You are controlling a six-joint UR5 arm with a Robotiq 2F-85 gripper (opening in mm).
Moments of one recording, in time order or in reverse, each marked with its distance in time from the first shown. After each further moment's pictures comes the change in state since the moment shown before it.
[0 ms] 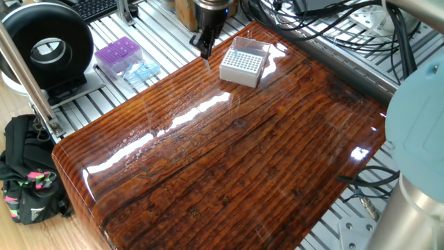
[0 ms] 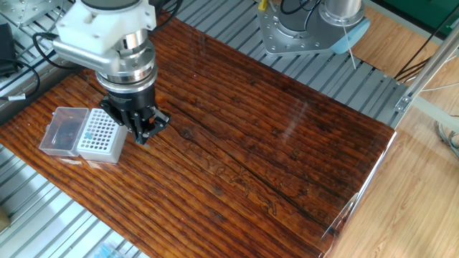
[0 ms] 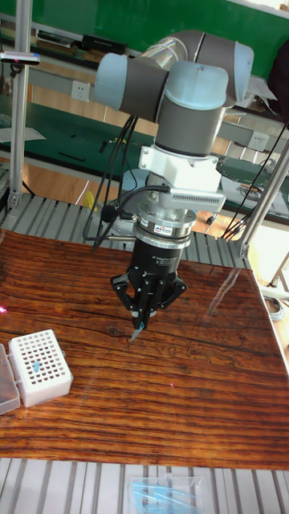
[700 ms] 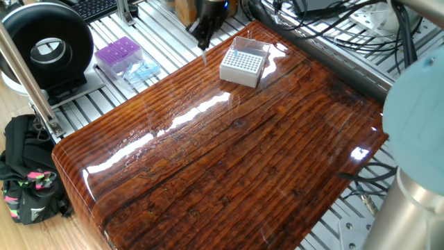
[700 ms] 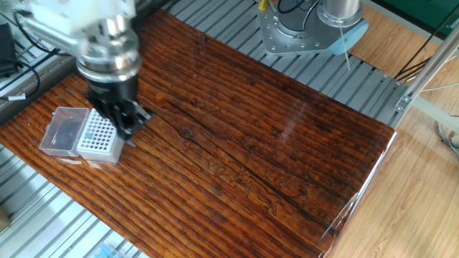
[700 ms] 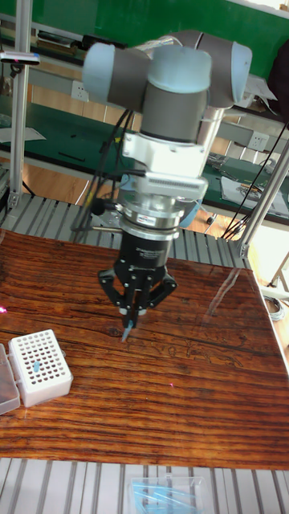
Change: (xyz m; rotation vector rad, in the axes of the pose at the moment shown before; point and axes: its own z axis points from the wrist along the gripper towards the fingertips) arm -0.011 -0.039 -0.018 0.000 -0.039 0.072
